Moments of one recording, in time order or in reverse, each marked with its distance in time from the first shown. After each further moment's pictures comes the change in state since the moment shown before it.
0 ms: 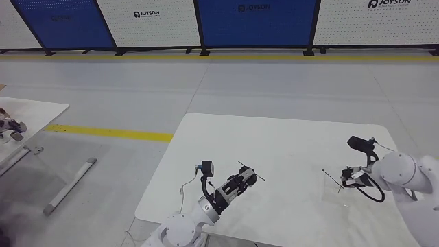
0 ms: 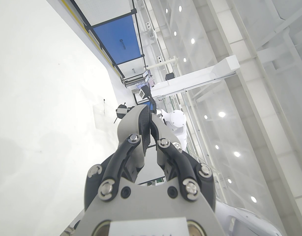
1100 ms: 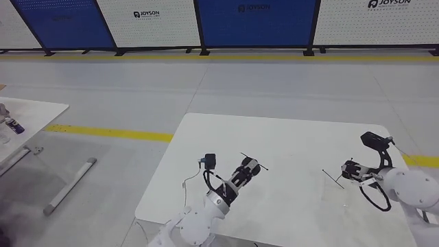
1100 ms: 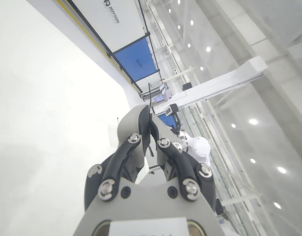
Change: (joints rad) left arm -0.081 -0.023 0.102 -0.033 0.256 0.216 0.238; right arm -0.204 0.026 0.173 -0.221 0.087 0.005 -0.205
